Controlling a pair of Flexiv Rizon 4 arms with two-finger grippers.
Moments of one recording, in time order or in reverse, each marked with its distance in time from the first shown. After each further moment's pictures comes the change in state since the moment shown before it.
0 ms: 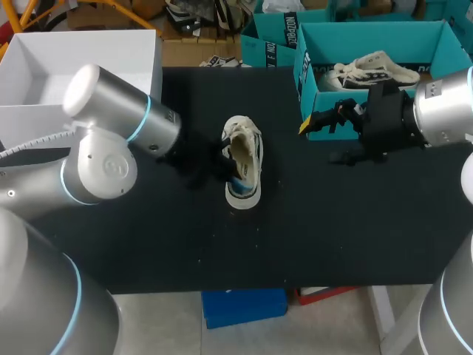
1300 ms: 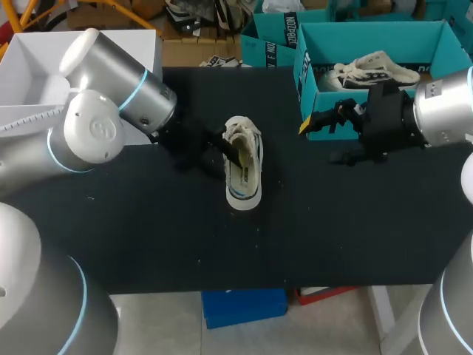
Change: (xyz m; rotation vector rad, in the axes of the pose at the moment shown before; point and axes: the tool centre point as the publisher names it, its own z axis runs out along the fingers) left arm -0.014 -0.010 -0.032 0.157 0.043 0.072; right arm 0.000 0.000 0.000 0.000 0.000 0.000
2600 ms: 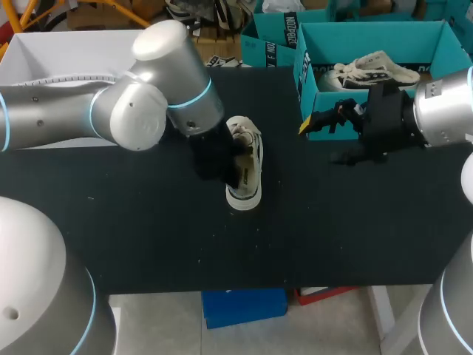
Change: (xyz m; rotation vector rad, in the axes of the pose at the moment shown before) left arm 0.038 0.013 0.050 0.015 0.408 0.057; right arm 0.000 0.000 0.000 0.000 0.000 0.000
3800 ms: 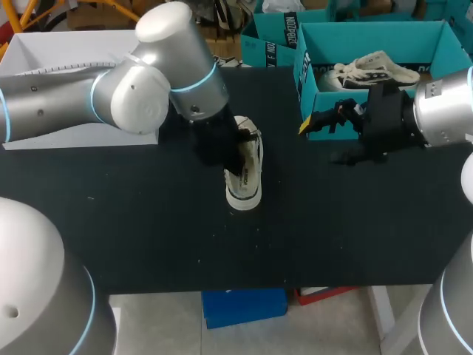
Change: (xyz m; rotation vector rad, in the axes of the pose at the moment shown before) left arm -0.021 0.007 -0.035 -0.009 -0.020 0.011; right arm 0.000 0.000 0.000 0.000 0.000 0.000
